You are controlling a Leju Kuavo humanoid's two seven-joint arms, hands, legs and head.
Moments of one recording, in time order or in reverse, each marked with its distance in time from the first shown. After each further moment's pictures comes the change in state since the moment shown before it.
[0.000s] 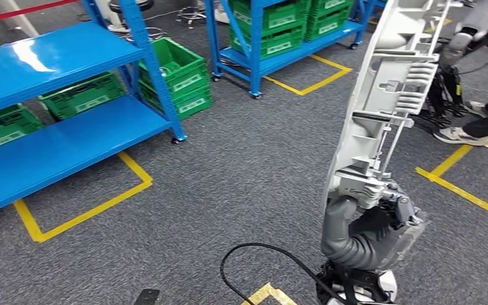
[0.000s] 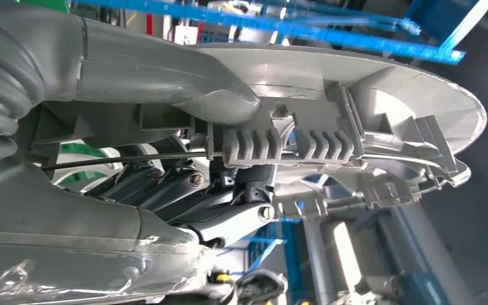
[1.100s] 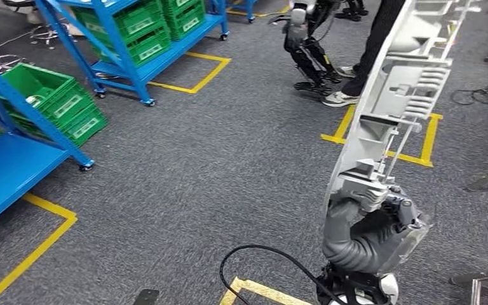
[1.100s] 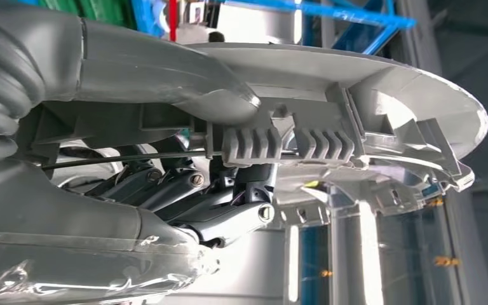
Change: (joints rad) left arm -0.002 0.006 0.000 0.000 -0.016 -0.004 -0.006; right arm 0.017 0.008 -0.003 -0.011 0.008 0.000 -0.002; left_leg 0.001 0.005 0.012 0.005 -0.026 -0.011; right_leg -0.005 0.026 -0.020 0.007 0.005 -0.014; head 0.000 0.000
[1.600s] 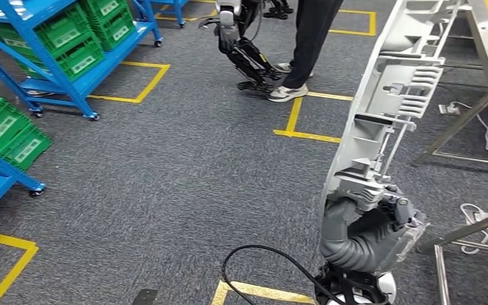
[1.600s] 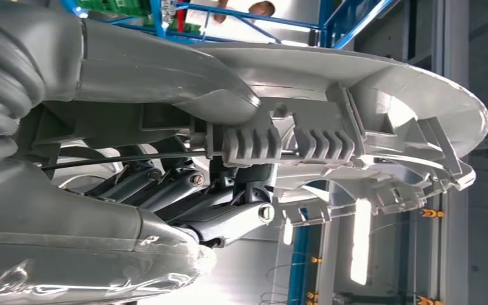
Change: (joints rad) left arm -0.002 0.002 0.000 0.000 -0.001 0.000 0.001; right arm 0.005 0.000 0.000 -0.003 0.001 0.000 0.001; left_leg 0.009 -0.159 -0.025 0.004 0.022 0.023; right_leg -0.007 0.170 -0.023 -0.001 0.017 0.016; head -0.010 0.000
